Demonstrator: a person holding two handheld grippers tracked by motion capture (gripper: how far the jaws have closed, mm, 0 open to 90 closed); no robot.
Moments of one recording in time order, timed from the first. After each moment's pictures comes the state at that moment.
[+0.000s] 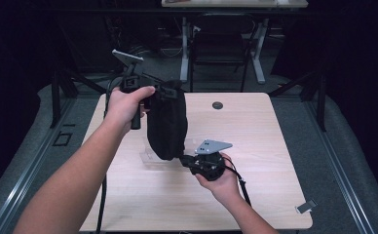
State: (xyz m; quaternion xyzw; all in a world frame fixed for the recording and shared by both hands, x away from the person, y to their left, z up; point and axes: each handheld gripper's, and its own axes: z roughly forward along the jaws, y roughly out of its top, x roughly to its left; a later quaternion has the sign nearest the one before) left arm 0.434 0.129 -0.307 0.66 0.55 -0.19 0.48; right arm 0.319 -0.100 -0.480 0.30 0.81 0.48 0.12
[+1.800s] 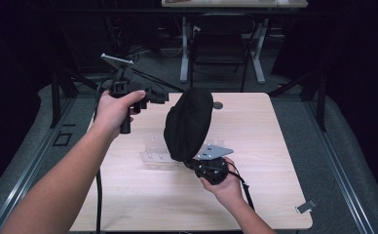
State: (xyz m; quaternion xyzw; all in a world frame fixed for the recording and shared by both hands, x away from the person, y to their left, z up) left arm 0.426 0.158 -0.316 0.67 0.55 -0.15 0.48; right arm 0.318 -0.110 -0.502 0.31 0.82 0.45 0.15
